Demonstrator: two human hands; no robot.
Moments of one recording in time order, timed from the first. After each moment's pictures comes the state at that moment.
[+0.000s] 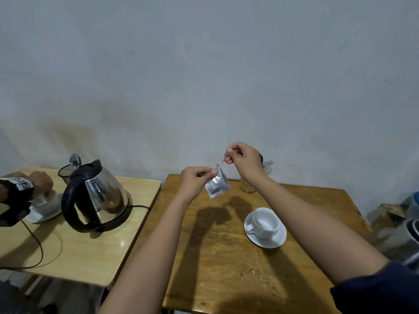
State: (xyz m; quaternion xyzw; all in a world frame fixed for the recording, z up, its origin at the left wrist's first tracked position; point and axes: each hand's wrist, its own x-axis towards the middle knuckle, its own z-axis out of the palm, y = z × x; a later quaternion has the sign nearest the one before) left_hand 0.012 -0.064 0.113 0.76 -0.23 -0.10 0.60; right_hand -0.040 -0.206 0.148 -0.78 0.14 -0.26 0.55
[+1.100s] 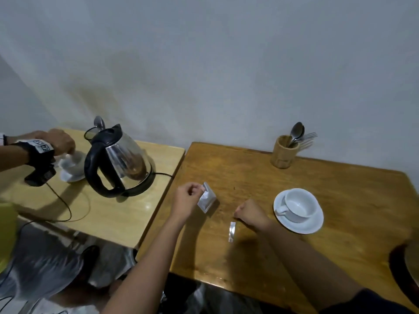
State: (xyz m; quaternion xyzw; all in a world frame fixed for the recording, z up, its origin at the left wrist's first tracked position) left_hand 0.022 0.016 -0.006 0.84 -0.08 -0.10 0.52; right_hand -0.044 -0.165 -0.058 -0.85 0.24 0.15 0.44
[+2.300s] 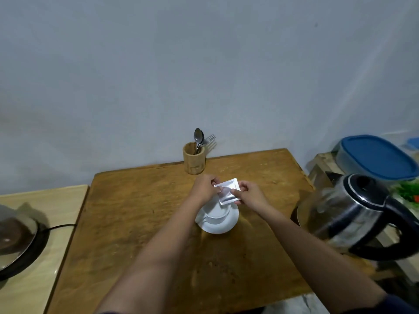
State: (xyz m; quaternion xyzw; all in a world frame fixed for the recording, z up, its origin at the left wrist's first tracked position) left_hand -0.022 -0.247 0.008 0.82 -0.37 -0.27 0.34; right_hand -0.149 -0.337 -0.006 -0.71 0.40 -0.12 0.56
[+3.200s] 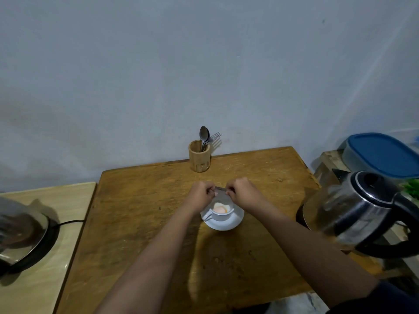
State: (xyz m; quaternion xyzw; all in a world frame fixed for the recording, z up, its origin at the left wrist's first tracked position) left_hand -0.016 -0.211 -0.005 0.82 -0.43 -0.25 0.30; right_hand -0.128 -0.311 0.017 -0.93 0.28 -0.01 0.24
